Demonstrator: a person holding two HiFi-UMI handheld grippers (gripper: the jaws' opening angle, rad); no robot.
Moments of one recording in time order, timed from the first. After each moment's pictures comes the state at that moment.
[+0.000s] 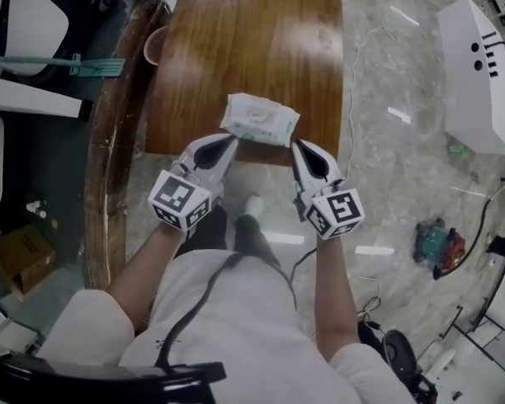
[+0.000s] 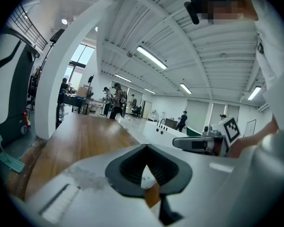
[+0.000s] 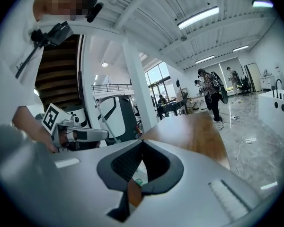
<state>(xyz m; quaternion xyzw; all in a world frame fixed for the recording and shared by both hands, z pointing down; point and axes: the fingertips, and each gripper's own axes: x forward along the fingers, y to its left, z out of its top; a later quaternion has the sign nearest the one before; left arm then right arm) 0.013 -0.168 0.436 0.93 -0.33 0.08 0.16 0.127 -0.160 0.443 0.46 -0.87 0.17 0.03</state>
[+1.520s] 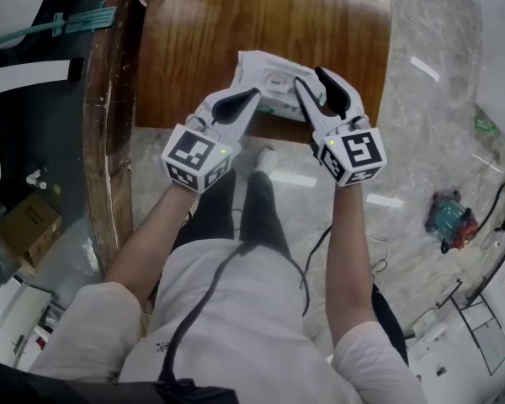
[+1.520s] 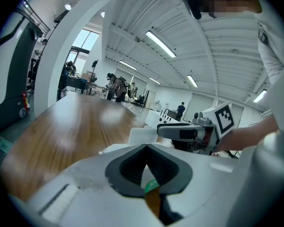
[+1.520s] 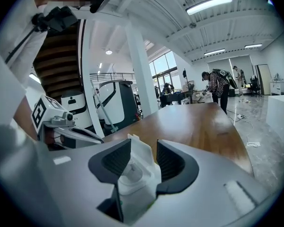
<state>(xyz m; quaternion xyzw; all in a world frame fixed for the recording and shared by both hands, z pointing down) 0.026 -0.232 0.563 0.91 -0.33 0.13 0.22 0.103 -0.266 0.550 0.43 -0.88 0.17 0.10</state>
